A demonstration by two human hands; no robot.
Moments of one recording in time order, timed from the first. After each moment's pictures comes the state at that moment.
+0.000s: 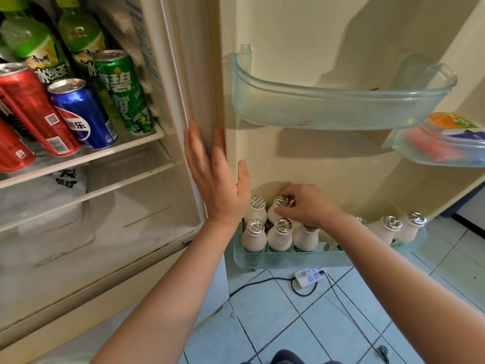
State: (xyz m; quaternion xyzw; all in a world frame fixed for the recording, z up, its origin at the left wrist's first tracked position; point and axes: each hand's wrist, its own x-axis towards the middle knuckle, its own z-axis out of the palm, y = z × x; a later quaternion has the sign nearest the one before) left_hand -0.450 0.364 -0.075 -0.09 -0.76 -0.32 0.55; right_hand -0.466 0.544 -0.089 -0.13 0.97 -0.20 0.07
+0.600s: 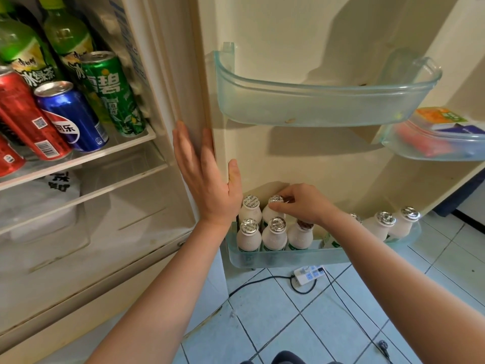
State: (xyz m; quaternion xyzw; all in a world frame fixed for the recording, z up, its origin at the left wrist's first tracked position) left_hand -0.452 0.364 -0.077 -0.09 -0.76 -0.32 0.55; right_hand -0.468 0.553 -0.092 -0.11 0.95 -0.28 0.10
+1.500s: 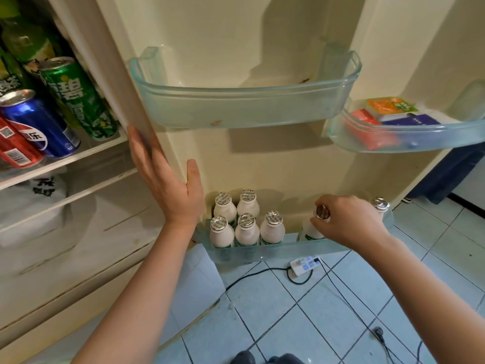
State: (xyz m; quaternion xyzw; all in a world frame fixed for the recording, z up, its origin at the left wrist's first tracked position) left_hand -0.448 0.367 -0.079 -0.08 -0.77 -0.32 0.55; right_hand -0.410 0.657 -0.082 -0.05 1.00 -0.05 -0.03
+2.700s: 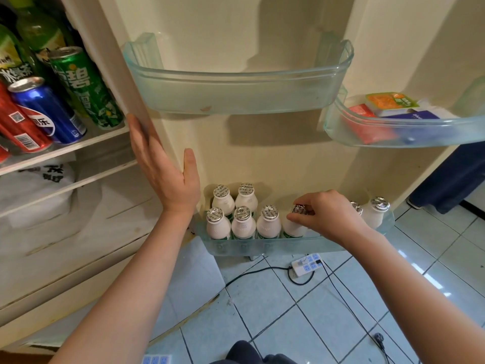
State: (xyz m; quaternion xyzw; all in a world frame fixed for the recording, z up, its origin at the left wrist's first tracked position) left_hand -0.450 0.367 -0.080 -0.06 -0.77 -0.30 0.56; right_hand -0.420 0.645 -0.087 -0.13 0.98 -0.17 0.02
